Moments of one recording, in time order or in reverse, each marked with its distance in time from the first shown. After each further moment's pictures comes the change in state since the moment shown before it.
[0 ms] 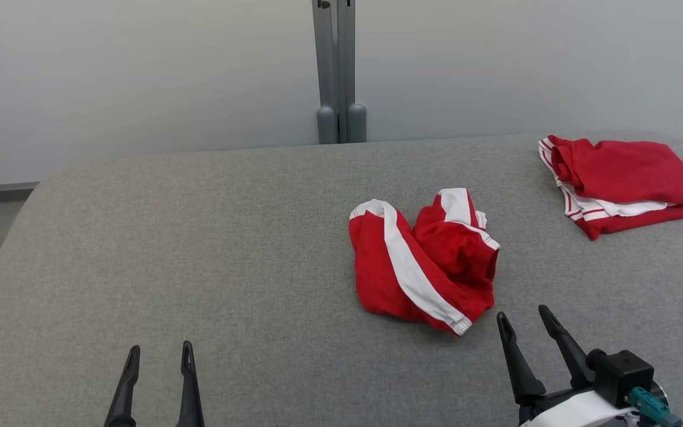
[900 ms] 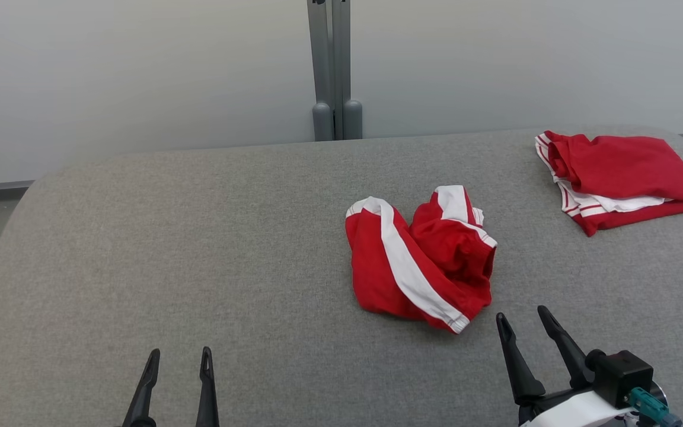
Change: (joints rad) left arm -0.003 -0.001 -0.037 0.030 0.031 -0.009 0.000; right arm 0.000 -0.002 0.004 0.002 0.004 0.000 0.000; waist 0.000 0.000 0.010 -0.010
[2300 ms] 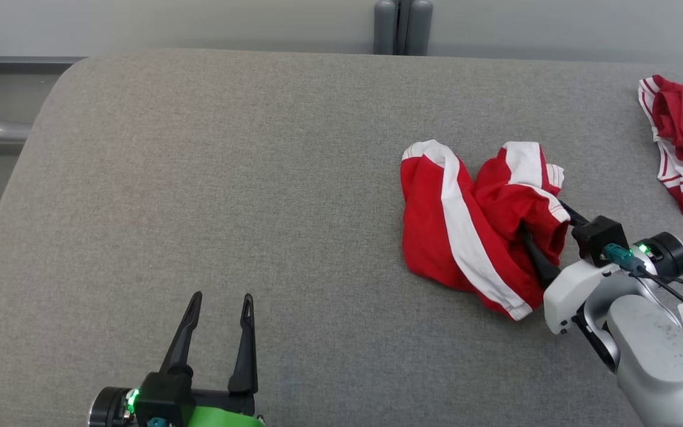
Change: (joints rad) left arm -0.163 -0.001 -0.120 0.035 -0.032 0.015 0.000; right arm -0.572 -0.208 0.202 0.561 -0.111 0.000 0.000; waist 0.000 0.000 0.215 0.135
